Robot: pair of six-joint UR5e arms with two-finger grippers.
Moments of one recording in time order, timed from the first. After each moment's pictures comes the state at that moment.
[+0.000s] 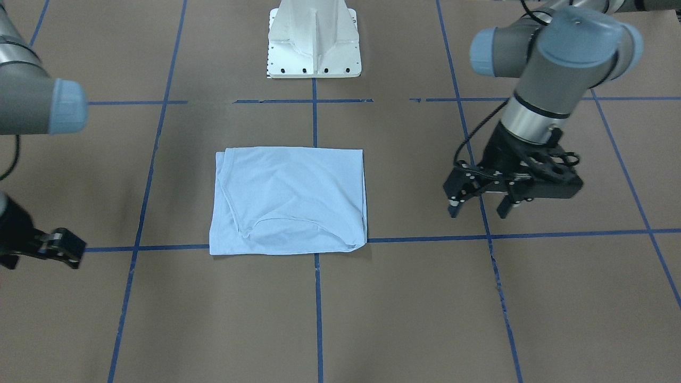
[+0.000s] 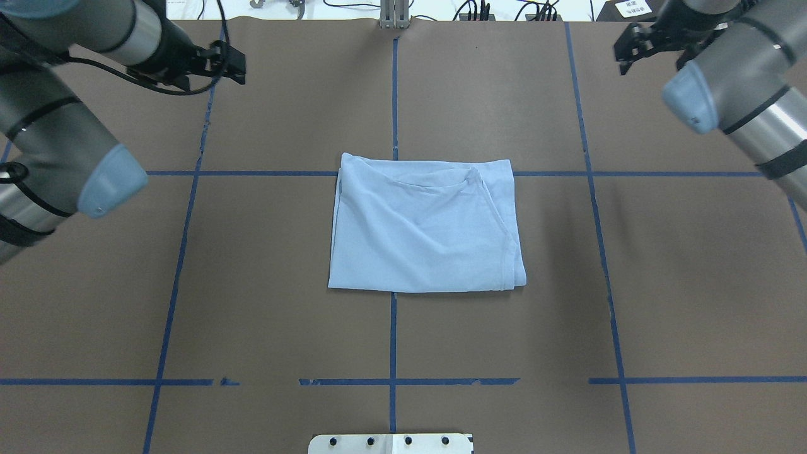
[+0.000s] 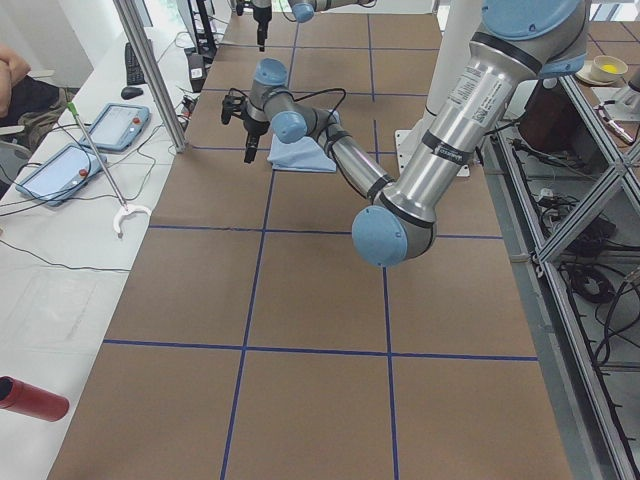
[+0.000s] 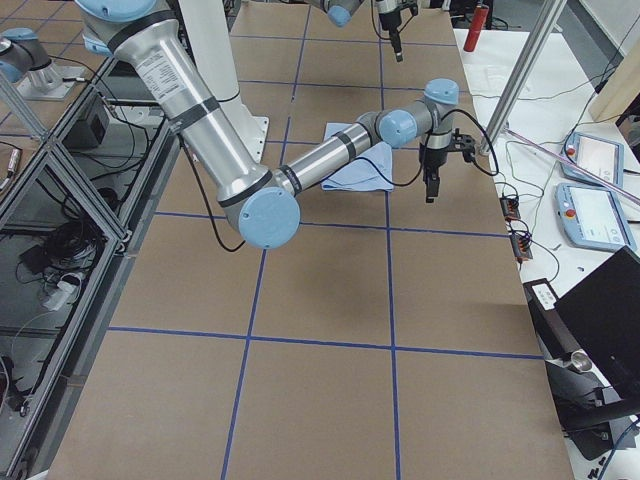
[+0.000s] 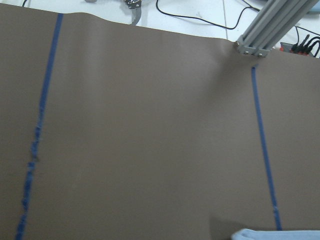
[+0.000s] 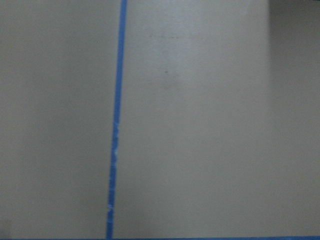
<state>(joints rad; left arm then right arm) -1.01 -2.08 -1.74 -1.79 -2.03 -0.94 1.22 -1.05 1.53 -1.65 2.17 0.51</state>
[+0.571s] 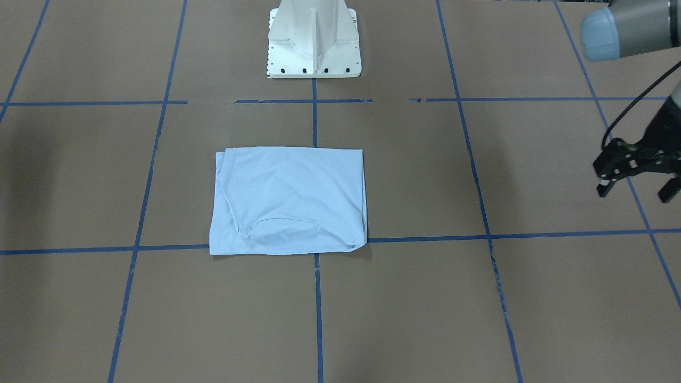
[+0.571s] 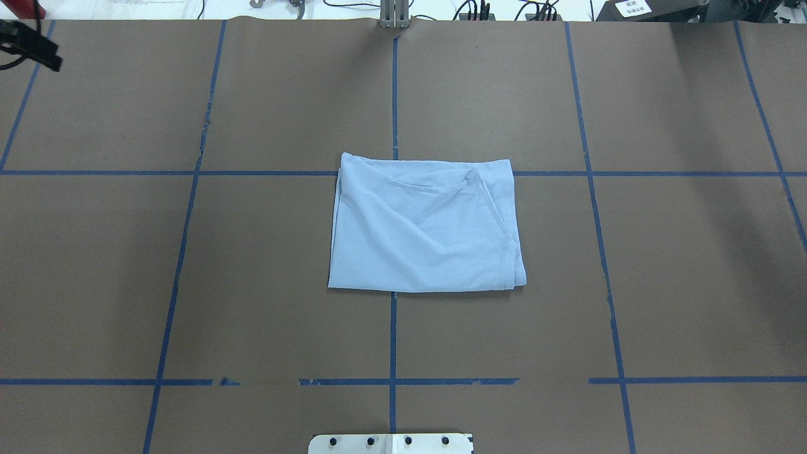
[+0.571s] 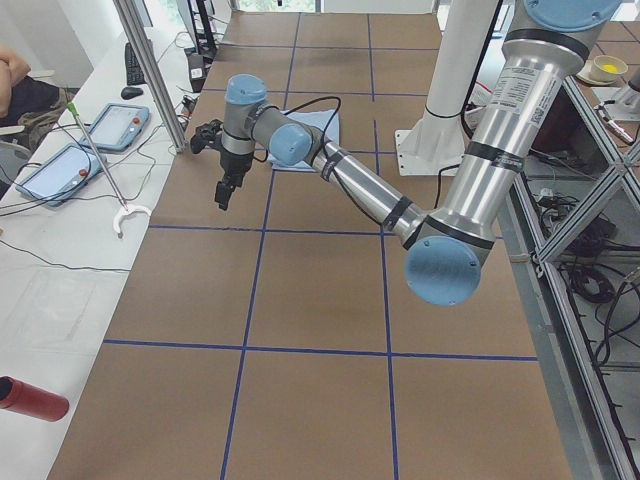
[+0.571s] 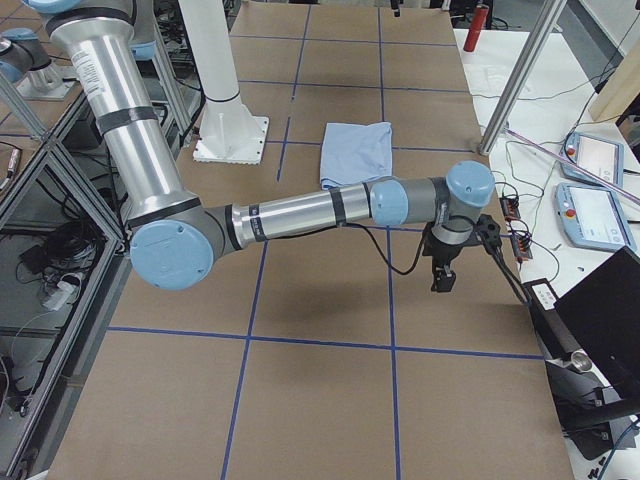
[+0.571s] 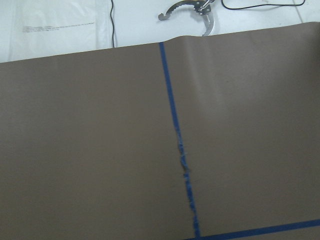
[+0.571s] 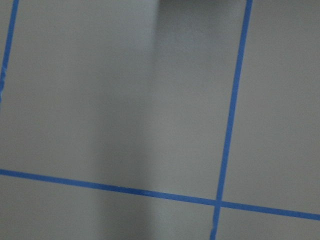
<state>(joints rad) -1.28 -1.87 -1.86 -1.55 -2.12 -0.31 1.57 -1.25 1.45 -1.74 2.37 -0.12</state>
